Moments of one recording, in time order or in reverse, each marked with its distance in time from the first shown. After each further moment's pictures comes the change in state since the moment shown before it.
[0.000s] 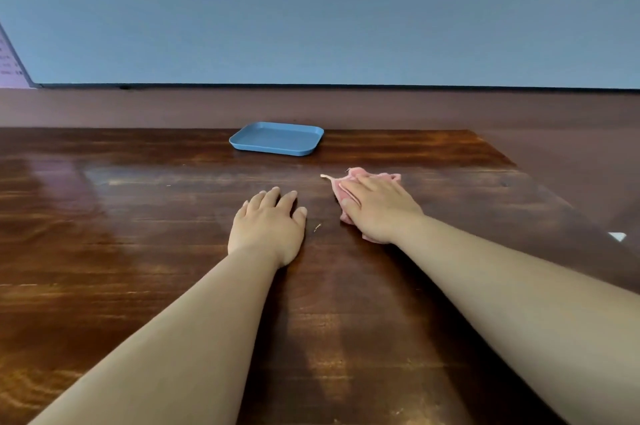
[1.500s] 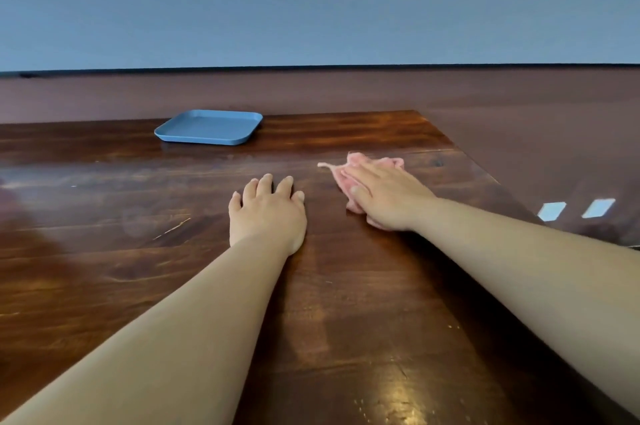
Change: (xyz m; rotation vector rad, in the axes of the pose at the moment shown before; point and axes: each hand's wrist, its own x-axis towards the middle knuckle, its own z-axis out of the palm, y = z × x) left_hand 0.004 0.110 0.023 0.023 -0.003 -0.012; right_hand -0.038 0.113 -0.006 0.039 0.008 -0.023
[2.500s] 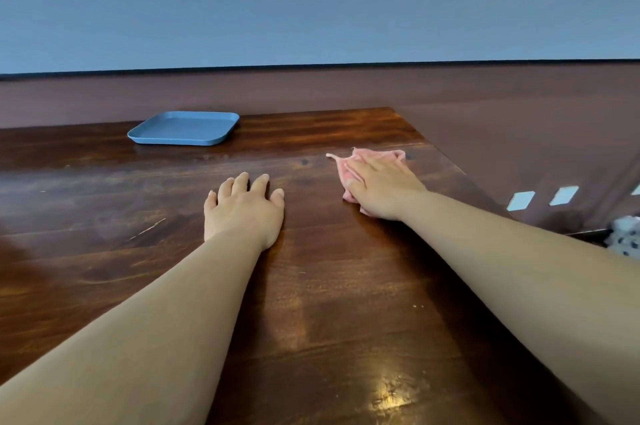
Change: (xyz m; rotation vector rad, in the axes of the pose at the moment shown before) left_hand 0.003 0.000 -0.002 0.022 -0.015 0.019; right_hand -0.009 0.022 -0.010 -0.097 0.019 0.165
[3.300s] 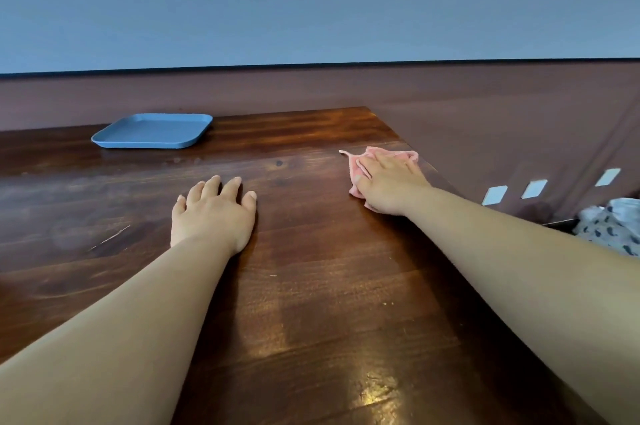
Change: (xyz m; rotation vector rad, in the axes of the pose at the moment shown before) left_hand -0.001 0.000 -0.001 -0.002 -0.011 -0.013; right_hand -0.012 0.041 -0.004 0.006 -0.004 0.216
